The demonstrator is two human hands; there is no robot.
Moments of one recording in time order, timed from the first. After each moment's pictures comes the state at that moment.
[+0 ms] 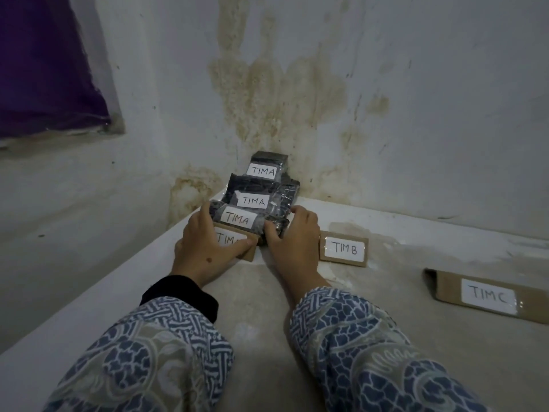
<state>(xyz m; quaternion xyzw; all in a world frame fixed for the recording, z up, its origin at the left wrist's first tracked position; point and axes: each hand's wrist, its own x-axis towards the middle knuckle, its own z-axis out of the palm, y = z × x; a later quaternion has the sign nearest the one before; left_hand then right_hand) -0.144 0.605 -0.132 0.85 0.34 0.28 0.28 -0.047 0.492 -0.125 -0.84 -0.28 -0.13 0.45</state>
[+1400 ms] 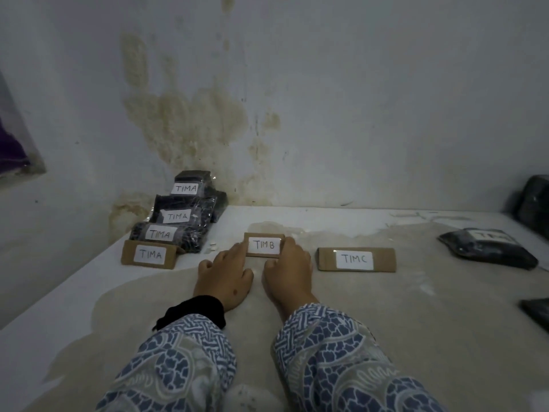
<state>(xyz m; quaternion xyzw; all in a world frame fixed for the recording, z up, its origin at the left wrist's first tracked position) -0.092 0.449 -0.130 0.97 0.20 0.10 0.11 -0.031 0.343 -0.129 -0.88 -0.20 -0.06 0.43</state>
